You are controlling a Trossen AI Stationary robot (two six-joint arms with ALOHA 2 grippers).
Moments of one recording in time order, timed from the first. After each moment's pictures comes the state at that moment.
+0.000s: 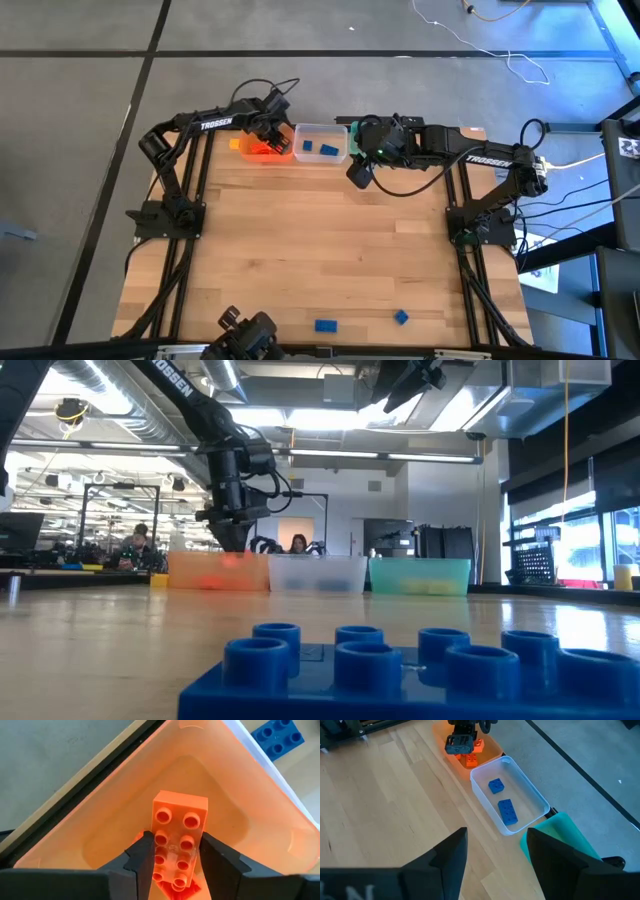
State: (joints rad) left arm 0.78 1.78 1.25 -0.64 -0.11 -0.10; right arm -0.10 1.54 1.66 -0.99 0.43 0.31
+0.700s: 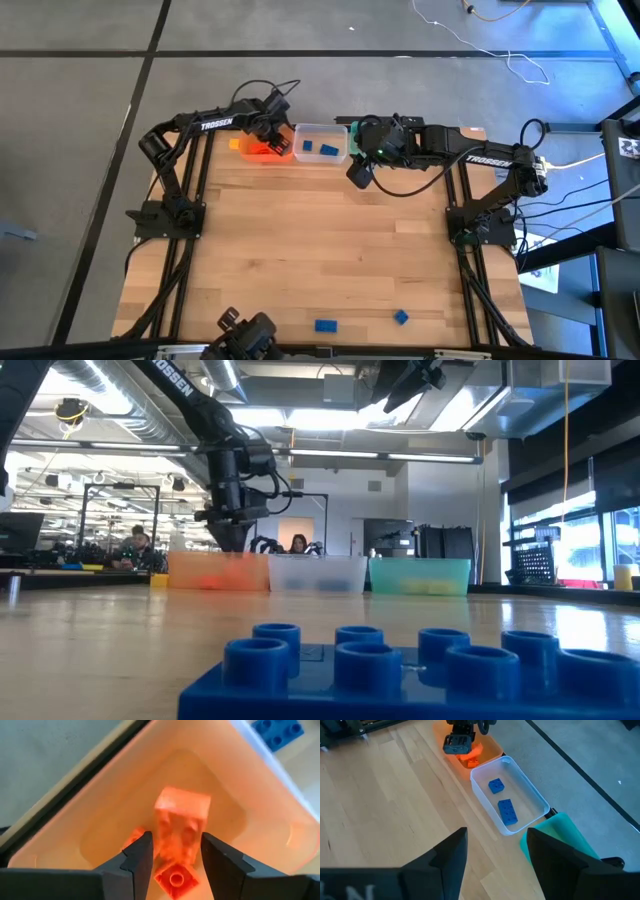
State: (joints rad) left arm 0.78 1.78 1.25 -0.66 -0.11 -0.10; right arm -0.10 1.54 1.66 -0.99 0.43 0.31
